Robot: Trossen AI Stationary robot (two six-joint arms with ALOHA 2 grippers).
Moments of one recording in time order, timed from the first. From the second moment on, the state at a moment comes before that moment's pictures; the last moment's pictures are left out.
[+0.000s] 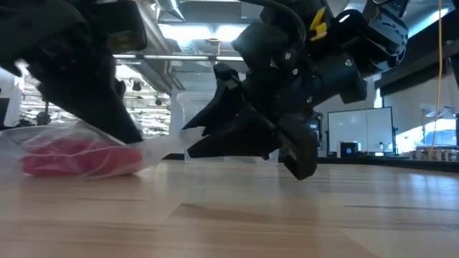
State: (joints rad) left arm -0.59 1.65 0.80 -0.12 -0.57 -0.73; right arm 0.24 2.08 0.98 0.65 0.04 -0.68
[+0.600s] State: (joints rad) left arm -0.64 1.64 0.87 -0.11 -0.56 -0.74; right arm 0.25 2.15 1.01 0.77 -0.01 -0.79
